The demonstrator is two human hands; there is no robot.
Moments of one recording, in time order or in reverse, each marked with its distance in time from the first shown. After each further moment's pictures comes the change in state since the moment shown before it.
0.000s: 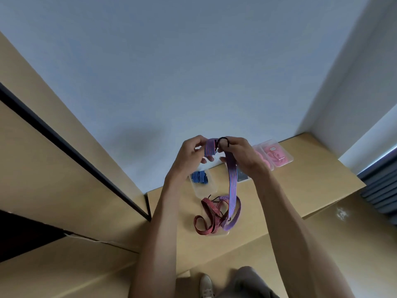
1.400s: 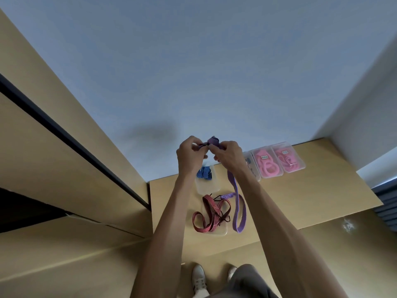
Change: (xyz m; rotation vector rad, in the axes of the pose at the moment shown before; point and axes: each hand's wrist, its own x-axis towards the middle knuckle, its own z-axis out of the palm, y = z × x) left_hand 0.025 -0.041 0.017 0.095 0.531 -0.223; right_hand 0.052 0.028 0.033 -0.461 0.171 0.122
